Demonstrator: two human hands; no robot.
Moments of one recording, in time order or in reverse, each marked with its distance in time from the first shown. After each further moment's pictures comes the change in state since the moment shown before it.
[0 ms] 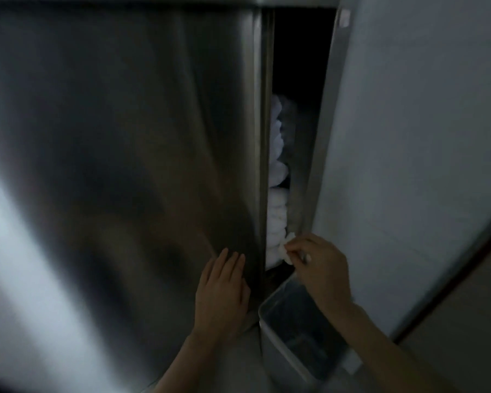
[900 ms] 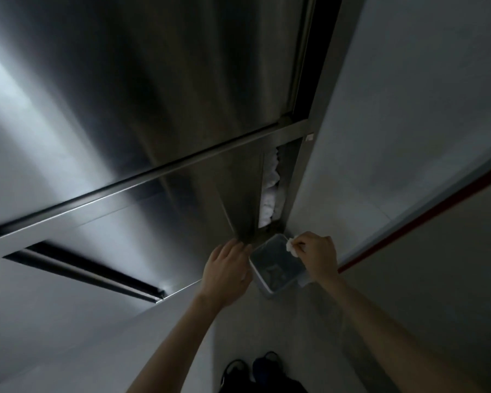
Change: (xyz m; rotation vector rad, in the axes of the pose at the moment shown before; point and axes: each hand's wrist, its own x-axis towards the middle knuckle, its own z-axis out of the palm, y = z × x) left_hand 0.058 0.106 -0.332 -0.098 -0.614 -0.087; right_hand 0.124 -0.101 -0.234 -0.126 -0.629 0.221
